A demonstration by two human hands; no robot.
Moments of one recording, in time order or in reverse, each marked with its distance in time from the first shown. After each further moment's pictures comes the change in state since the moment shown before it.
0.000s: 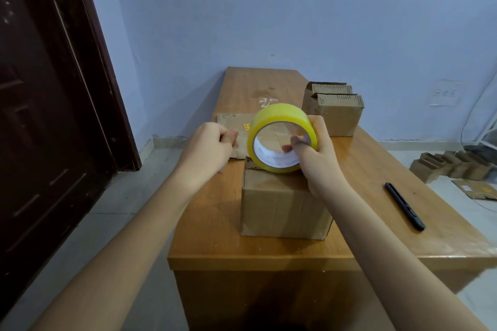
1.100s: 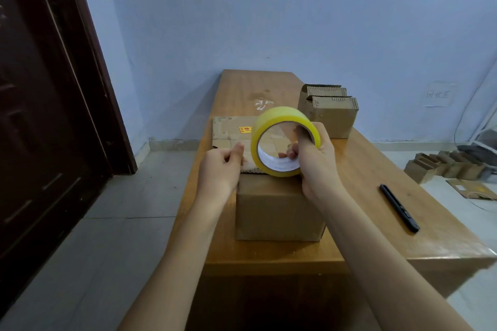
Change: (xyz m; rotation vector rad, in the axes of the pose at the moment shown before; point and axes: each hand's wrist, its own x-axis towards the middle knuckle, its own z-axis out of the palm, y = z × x) left_hand -0.011 -0.001 0.045 -0.324 0.120 -0.144; right_hand 0.004 -0.006 0.004 0.212 0.218 0.118
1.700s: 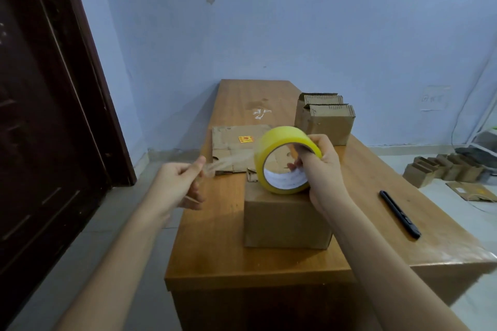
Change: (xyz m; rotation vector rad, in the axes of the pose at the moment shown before) left_hand 0.012 -0.021 -0.069 -0.191 -0.155 -0.283; right_hand 0.002 0.000 -0.011 -0.087 -0.026 0.011
